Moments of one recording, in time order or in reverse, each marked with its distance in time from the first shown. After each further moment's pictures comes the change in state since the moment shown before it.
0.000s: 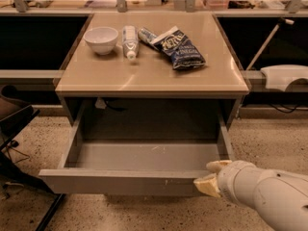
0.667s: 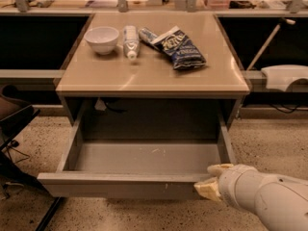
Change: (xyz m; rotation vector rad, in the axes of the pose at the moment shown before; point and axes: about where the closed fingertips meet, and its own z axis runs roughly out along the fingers) arm 0.007 0.005 -0.007 0.003 0.009 0.022
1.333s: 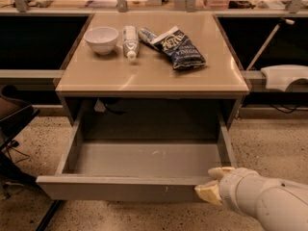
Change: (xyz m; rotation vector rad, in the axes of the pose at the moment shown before) arm 0.006 0.005 -0.006 0.003 0.008 0.021
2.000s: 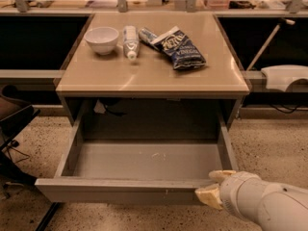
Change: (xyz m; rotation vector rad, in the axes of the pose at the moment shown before) arm 0.006 0.004 -0.005 0.003 0.008 0.020
